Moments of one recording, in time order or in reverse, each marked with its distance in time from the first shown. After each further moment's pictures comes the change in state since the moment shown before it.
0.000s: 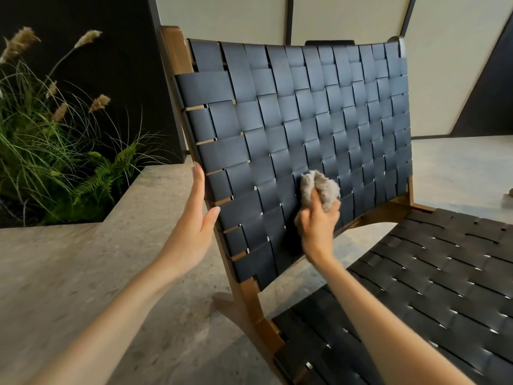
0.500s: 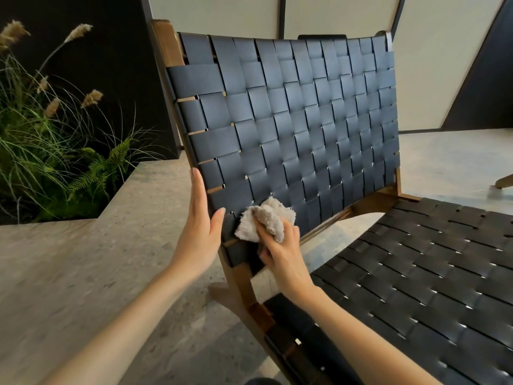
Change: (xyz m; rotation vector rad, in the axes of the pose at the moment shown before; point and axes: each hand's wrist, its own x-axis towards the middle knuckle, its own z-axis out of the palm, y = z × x) left_hand -0.016 -0.004 0.032 0.109 0.083 0.034; right_hand -0.087 -0.005 -0.017 0.017 -0.324 -0.457
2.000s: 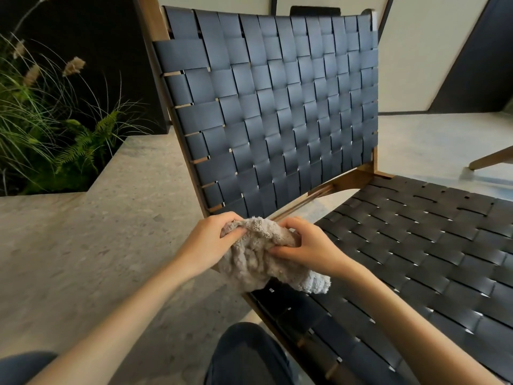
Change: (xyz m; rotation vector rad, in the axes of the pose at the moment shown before) left_hand -0.062 0.040 0.009 0.080 -0.331 -0.078; right_hand -0.024 -0.018 -0.133 0.359 -0.551 0.367
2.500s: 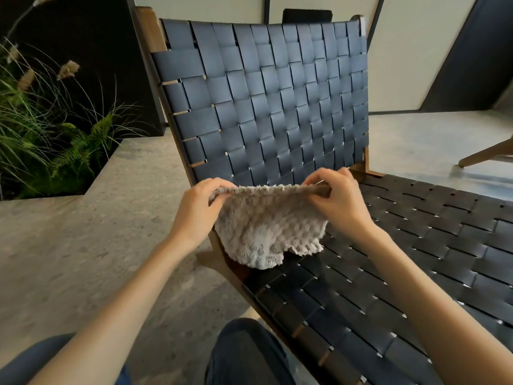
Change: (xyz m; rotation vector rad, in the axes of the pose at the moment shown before) left_hand 0.023 0.018 -0.028 -0.011 0.307 0.154; right_hand 0.008 -0.016 -0.067 -0.280 0.477 -0.121
